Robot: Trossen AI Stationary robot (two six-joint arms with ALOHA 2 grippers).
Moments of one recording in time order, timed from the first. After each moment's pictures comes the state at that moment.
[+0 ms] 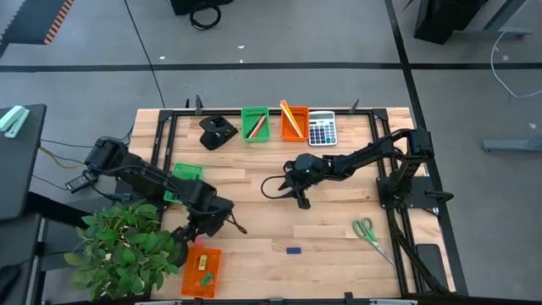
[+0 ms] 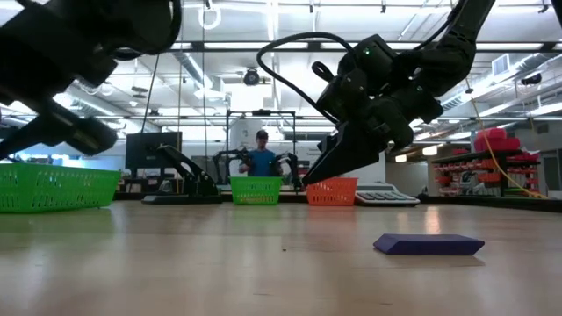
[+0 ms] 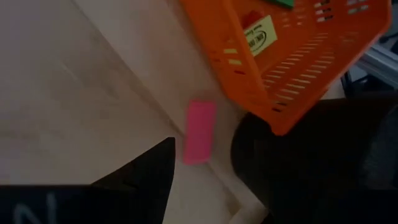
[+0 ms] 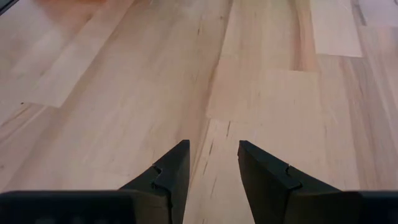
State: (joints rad) left arm -0.31 1.52 0.83 -0.83 0.52 0.33; right arm -0.10 1.76 0.73 0.38 -0.31 -0.13
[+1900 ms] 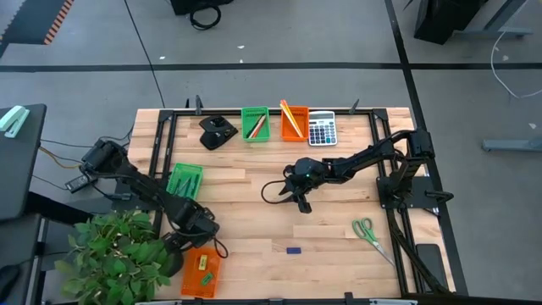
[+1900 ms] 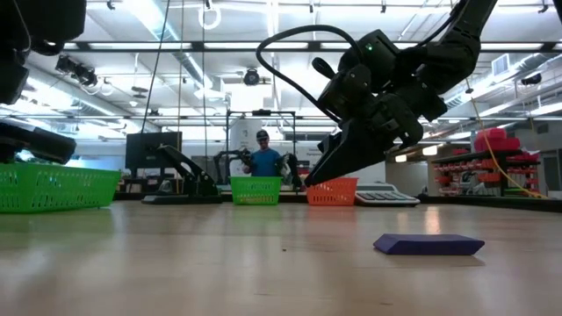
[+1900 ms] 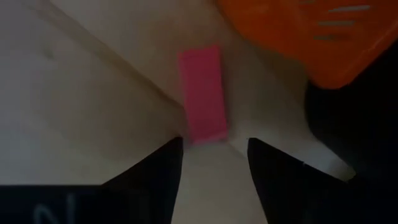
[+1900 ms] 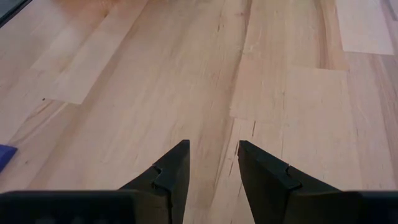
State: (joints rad) left arm -0.55 1.53 0.70 -0.71 0.23 0.31; right arm -0.06 1.76 0.73 0.37 -0.31 -0.12
